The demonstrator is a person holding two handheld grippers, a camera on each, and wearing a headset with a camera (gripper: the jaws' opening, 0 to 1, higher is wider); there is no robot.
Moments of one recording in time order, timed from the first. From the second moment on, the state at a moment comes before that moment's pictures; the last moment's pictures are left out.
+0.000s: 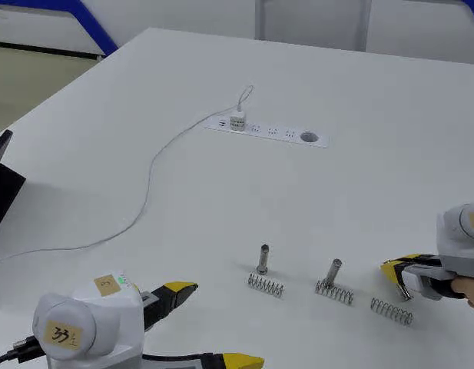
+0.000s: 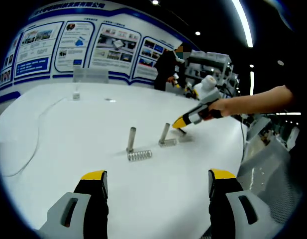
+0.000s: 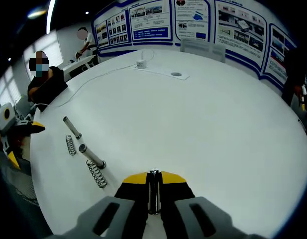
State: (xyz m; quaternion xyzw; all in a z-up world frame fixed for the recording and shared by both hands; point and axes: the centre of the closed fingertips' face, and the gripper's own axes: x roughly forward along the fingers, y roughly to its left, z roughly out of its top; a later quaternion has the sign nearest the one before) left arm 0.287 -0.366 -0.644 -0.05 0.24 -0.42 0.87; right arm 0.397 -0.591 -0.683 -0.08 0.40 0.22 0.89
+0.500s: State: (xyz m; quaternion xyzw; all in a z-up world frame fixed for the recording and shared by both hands) left arm 0.285 -0.369 -0.644 -0.04 0.24 -0.43 0.87; right arm 0.390 -0.593 -0.673 -0.07 0.38 0.21 0.90
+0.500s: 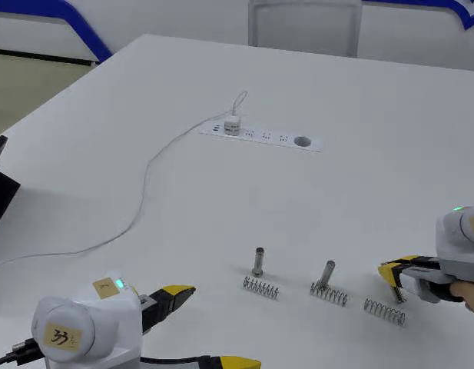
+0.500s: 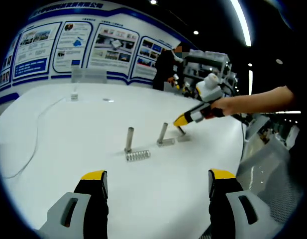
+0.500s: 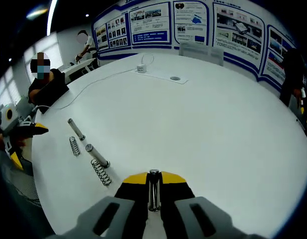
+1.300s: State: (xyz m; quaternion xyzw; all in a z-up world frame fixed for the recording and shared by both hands) left arm 0.283 -0.370 -0.641 -0.04 0.24 -0.43 0.87; right arm 0.383 -0.597 -0.664 -0.05 0.36 0.21 0.91
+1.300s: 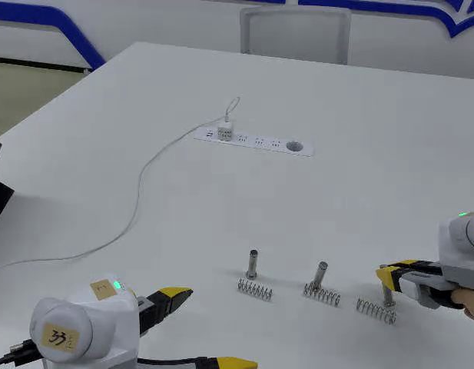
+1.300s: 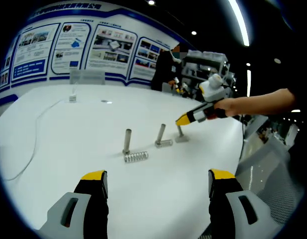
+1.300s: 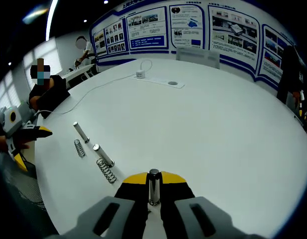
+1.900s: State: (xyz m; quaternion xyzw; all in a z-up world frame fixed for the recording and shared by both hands) left arm 0.283 -0.370 -0.641 -0.04 0.24 -0.43 0.87; right arm 0.382 -0.594 -0.659 -0.06 0.34 0.21 0.91
